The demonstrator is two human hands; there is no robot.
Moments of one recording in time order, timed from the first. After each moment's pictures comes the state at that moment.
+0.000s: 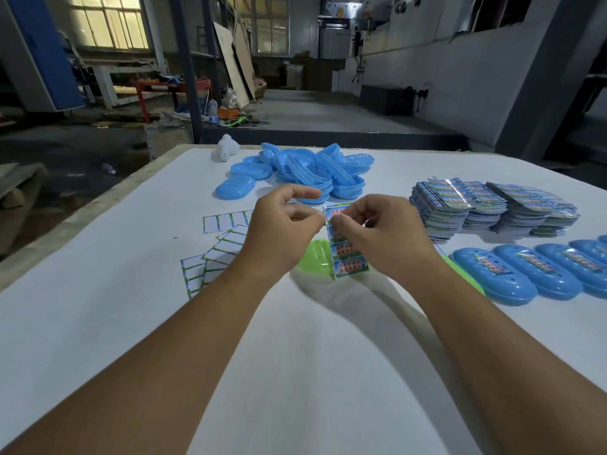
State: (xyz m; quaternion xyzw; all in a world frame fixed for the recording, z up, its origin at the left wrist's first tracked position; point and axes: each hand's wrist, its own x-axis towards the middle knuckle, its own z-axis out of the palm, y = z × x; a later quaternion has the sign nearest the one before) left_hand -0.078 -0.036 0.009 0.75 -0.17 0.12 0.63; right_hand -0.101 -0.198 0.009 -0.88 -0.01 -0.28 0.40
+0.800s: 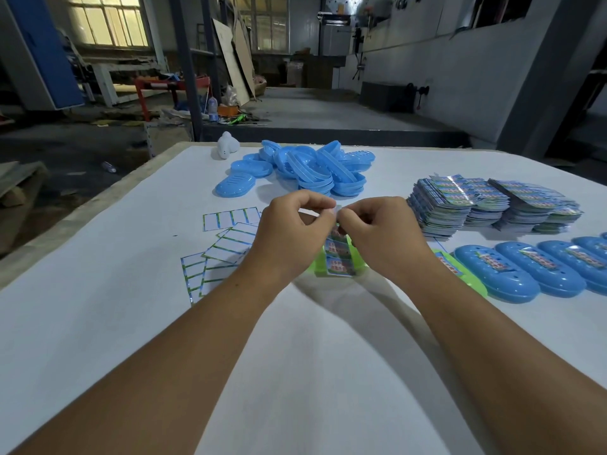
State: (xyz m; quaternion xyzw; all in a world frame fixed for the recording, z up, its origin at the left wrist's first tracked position) left_hand -0.079 -0.042 0.002 0.78 -0.19 0.15 0.58; right_hand -0.103 -0.190 0.010 -0.87 -0.01 -0.25 0.42
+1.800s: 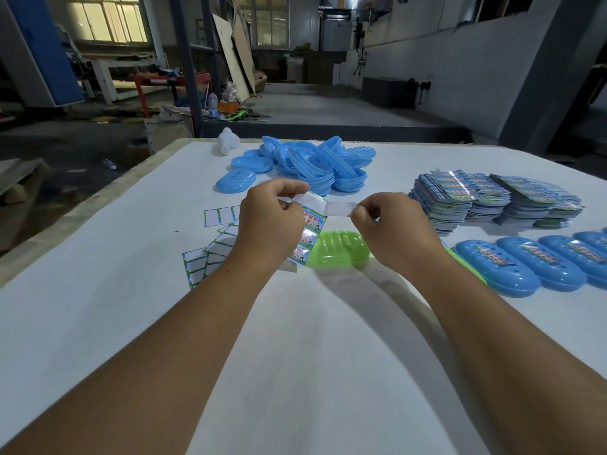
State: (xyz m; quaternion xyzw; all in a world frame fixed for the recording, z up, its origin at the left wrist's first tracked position) left_hand -0.066 -0.029 0.006 0.79 -0.11 0.21 0.56; right_hand -0.105 -0.199 0.014 -0.93 0.07 -0.23 0.28
